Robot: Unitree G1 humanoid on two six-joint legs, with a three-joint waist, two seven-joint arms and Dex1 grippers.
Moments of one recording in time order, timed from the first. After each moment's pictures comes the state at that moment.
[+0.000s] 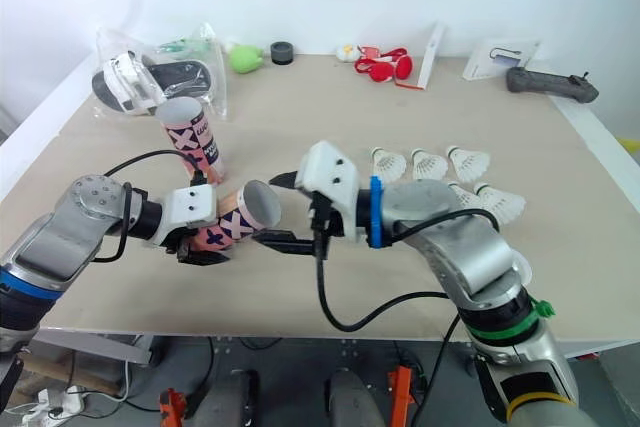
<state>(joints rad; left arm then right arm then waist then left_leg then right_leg) -0.59 0.86 -0.32 -0.17 -0.07 0.59 -1.22 -0.60 -0.58 0.15 -0.51 0.52 0.77 0.82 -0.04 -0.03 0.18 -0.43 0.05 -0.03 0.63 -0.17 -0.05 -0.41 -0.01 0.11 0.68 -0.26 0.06</state>
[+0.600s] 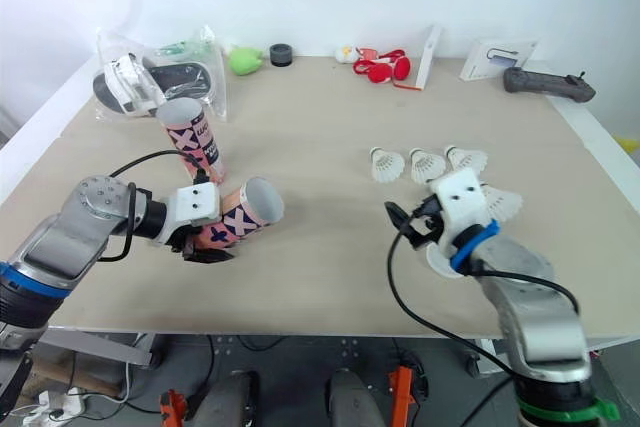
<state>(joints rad) -0.60 0.82 -0.32 -0.13 -0.06 0.59 -1.21 -0.19 -0.55 -0.13 -0.42 0.26 0.63 0.43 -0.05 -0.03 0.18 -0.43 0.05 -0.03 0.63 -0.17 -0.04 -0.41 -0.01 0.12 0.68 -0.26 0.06</state>
